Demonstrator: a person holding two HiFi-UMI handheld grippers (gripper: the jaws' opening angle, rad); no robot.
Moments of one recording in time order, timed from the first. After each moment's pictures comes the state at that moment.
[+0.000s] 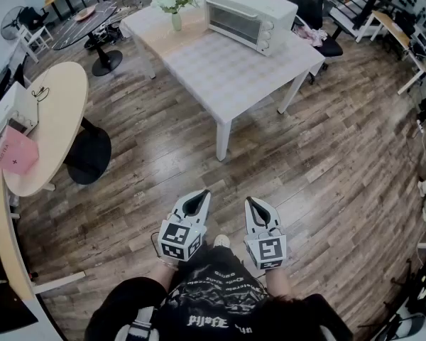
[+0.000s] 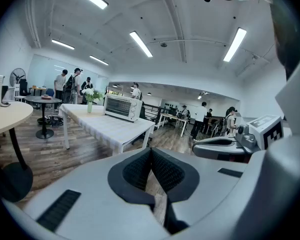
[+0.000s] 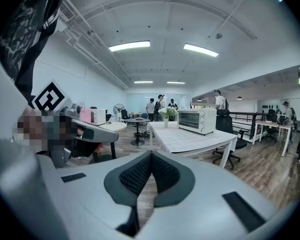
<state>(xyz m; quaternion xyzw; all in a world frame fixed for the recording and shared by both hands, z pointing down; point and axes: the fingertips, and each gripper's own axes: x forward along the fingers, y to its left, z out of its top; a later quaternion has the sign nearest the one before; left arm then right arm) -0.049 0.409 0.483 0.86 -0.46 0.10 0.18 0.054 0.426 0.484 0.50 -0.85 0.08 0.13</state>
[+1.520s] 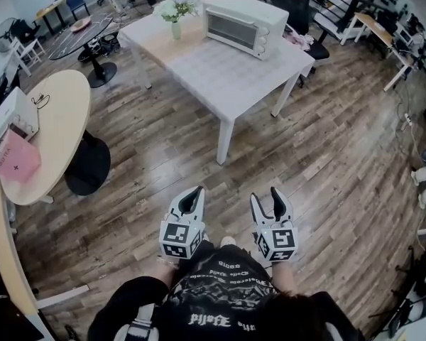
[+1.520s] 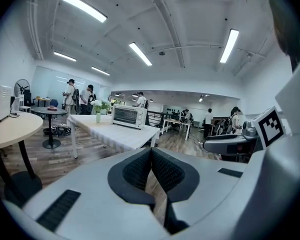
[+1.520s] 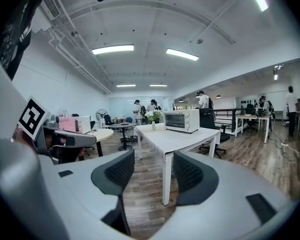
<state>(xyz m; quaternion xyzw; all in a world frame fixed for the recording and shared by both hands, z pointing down) -0.148 0.466 0.463 0.86 -0.49 0.08 0.14 0.018 0.482 0.467 0.58 -0.80 0.10 0.09</state>
